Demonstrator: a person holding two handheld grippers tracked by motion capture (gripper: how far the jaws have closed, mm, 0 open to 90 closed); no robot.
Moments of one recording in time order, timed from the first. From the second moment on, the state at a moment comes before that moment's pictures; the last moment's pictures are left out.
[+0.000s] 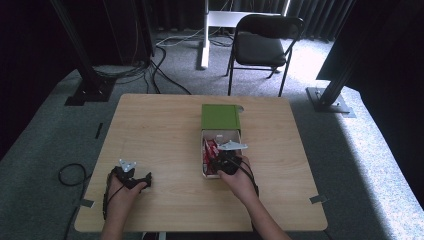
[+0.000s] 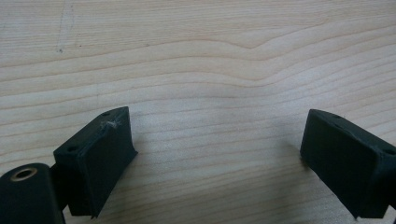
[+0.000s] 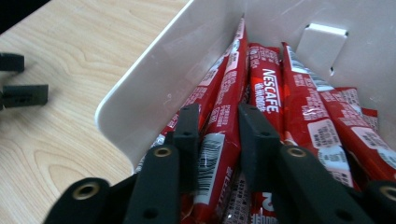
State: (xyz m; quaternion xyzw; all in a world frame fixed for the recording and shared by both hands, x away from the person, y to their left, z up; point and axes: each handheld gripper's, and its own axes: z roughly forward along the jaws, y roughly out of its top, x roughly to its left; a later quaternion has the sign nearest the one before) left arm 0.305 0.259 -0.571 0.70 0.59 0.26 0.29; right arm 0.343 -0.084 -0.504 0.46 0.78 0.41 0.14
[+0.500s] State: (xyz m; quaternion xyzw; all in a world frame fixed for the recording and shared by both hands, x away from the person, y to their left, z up) left arm 0.305 0.259 -0.571 0.70 0.59 0.26 0.29; right arm 0.335 -0.099 -0.487 0.47 0.75 0.45 0.13
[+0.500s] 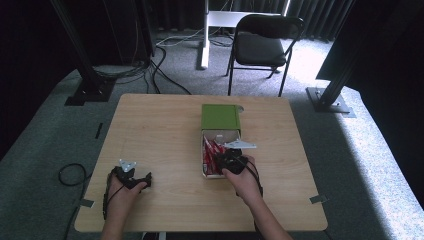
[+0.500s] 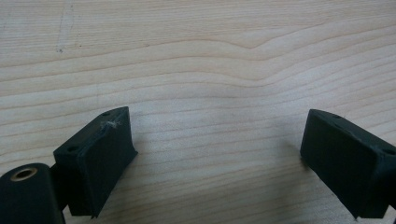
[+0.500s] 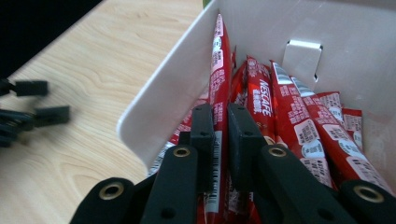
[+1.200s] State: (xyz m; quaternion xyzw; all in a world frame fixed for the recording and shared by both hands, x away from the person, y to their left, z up) left arm 0.305 0.260 -0.570 0.70 0.59 0.26 0.29; right arm 0.334 -0.124 -0.456 0.47 0.72 0.49 0.13
